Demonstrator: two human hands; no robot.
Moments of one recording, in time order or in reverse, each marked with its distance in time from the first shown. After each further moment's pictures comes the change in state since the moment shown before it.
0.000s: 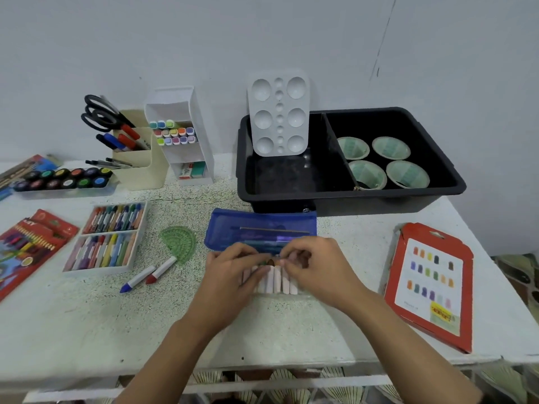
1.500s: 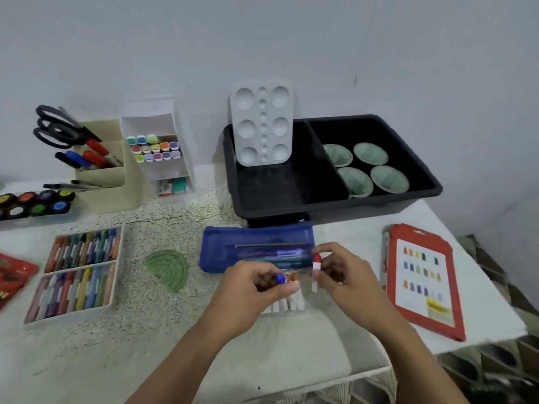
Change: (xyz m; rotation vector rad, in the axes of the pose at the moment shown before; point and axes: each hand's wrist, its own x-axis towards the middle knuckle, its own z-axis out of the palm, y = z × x) left_hand 0.032 0.015 -0.028 -0.626 -0.356 -0.254; right_hand -0.021 0.000 -0.006 0.157 0.174 0.187
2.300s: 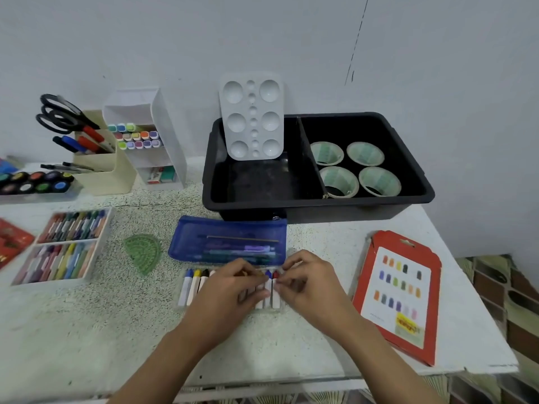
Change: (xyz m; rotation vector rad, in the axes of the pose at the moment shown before) left_hand 0.009 -0.032 0.061 0.623 0.183 0.243; right_hand 0.012 0.044 -0.015 -0.131 -0.151 -0.212
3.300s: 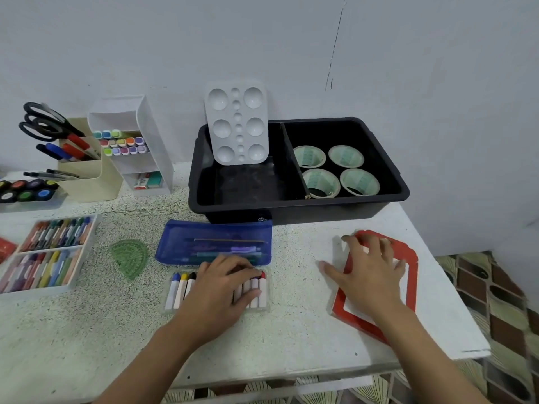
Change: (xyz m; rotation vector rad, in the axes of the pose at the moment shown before) left_hand 0.003 -0.006 0.009 0.165 0.023 0.072; right_hand -0.018 0.049 -0.070 -0.638 0.175 0.478
